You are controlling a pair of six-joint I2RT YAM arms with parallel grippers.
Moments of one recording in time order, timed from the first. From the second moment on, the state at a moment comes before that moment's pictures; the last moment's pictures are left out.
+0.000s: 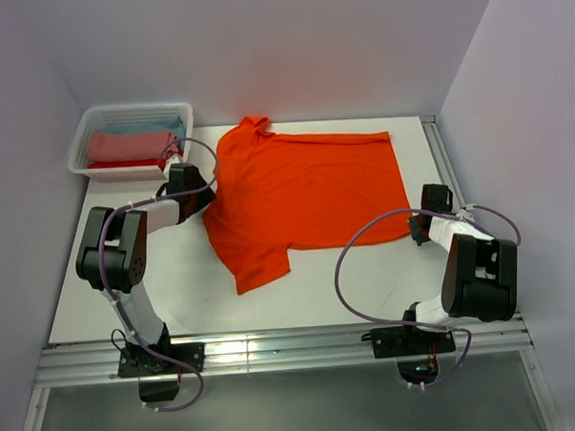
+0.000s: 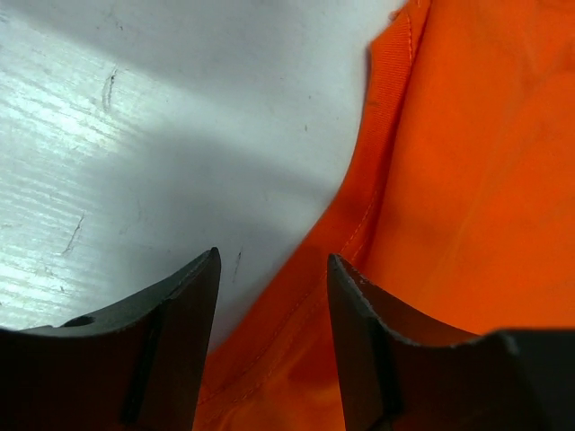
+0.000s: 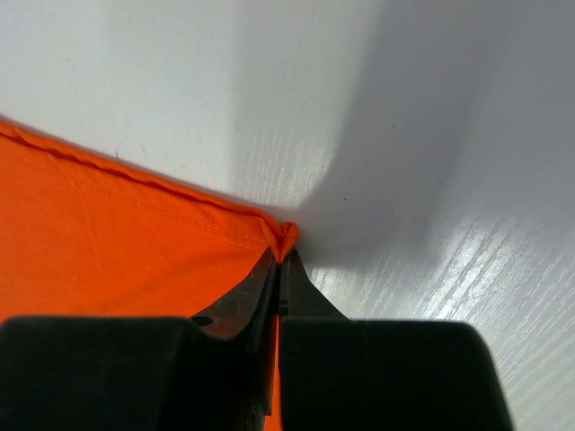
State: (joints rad) left arm -0.19 1.83 0.99 0.12 -0.12 -0.69; right arm -0.24 1.43 0.63 -0.25 0.25 1.15
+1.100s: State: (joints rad) left arm -0.31 2.03 1.33 -0.22 -0.39 -0.62; right arm -0.25 1.43 0.62 -0.24 0.23 1.14
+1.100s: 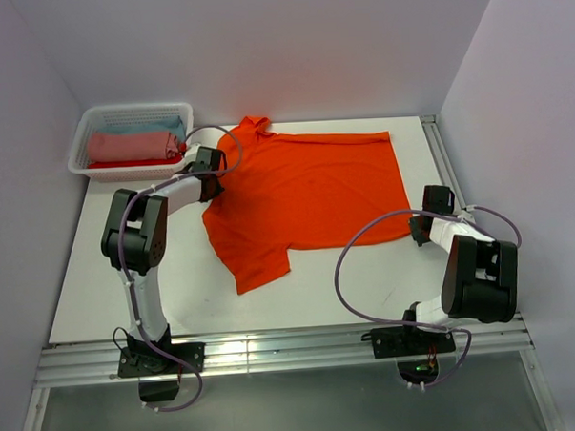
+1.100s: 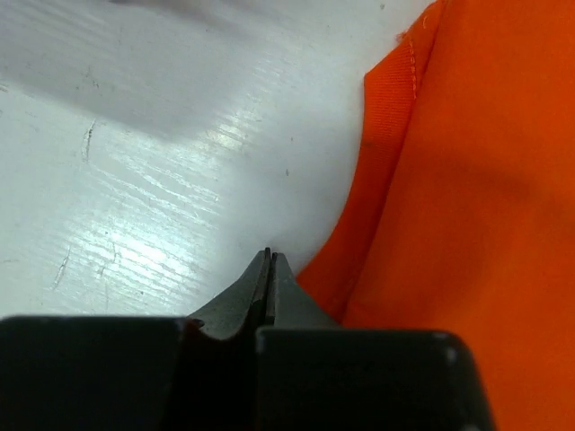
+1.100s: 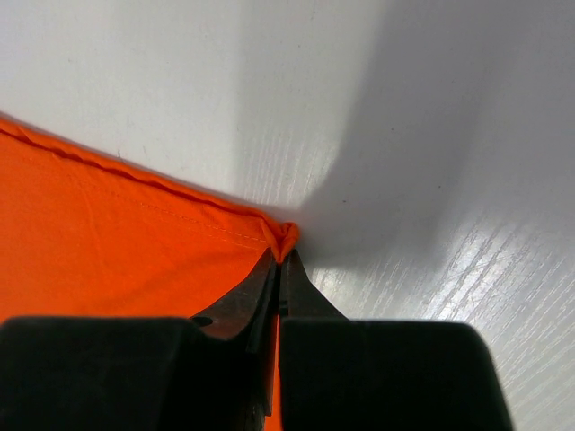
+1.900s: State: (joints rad) left arm -0.26 1.90 1.16 -0.15 -0.21 -0.61; right arm -0.26 1.41 0.60 -0.21 0.21 1.13
